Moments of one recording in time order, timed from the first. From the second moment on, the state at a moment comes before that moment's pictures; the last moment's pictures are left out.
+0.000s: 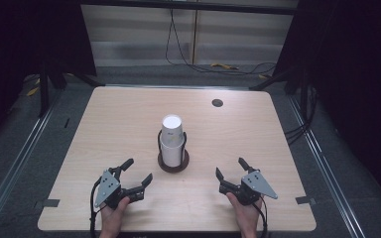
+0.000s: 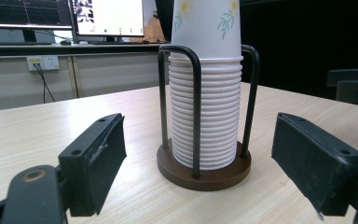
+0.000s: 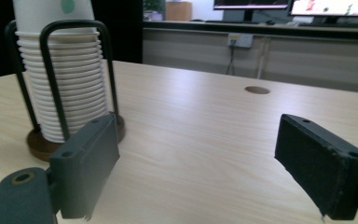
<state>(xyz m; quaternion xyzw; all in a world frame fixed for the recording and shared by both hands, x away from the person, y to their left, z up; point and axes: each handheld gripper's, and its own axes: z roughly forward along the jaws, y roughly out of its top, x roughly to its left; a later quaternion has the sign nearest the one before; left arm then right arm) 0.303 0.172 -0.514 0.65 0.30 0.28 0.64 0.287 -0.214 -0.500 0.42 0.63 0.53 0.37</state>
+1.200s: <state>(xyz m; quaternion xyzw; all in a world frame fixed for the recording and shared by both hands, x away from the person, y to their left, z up) 0.303 0.173 -0.514 0.65 0.29 0.27 0.64 0.330 -0.167 -0.444 0.34 0.69 0.59 0.25</state>
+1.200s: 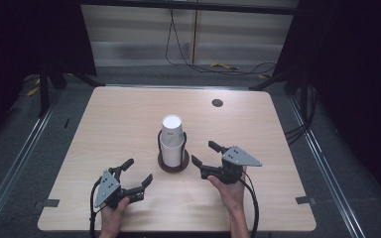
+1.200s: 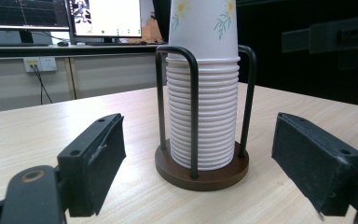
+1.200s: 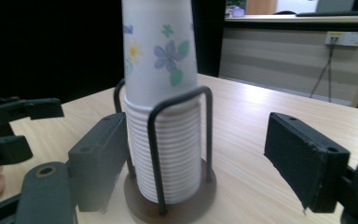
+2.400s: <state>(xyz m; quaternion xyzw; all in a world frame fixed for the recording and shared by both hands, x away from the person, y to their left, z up) 0.302 0.173 -0.514 0.65 0.29 0.27 0.64 0.386 -0.131 -0.398 0.29 0.75 0.57 0.18</state>
